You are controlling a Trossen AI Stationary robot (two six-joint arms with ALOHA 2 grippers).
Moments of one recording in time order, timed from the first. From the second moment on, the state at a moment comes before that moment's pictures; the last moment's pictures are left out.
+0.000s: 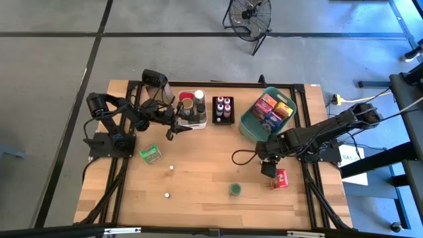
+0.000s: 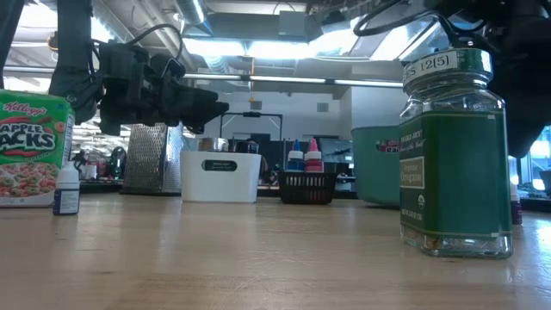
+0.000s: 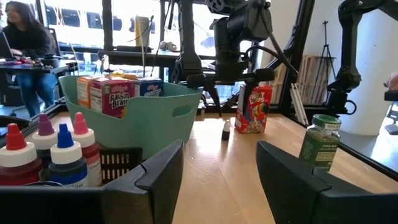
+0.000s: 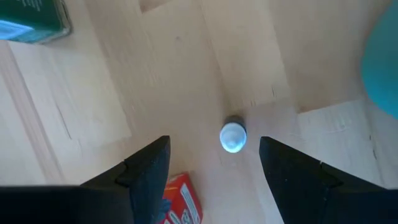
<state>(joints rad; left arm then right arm) 0.54 1.68 0.24 1.52 0.73 -0.12 0.31 1.29 0.75 -0.76 -0.07 0.64</state>
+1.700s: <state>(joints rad) 0.54 1.67 0.24 1.52 0.73 -0.12 0.51 1.20 0.70 -0.77 0.19 0.96</state>
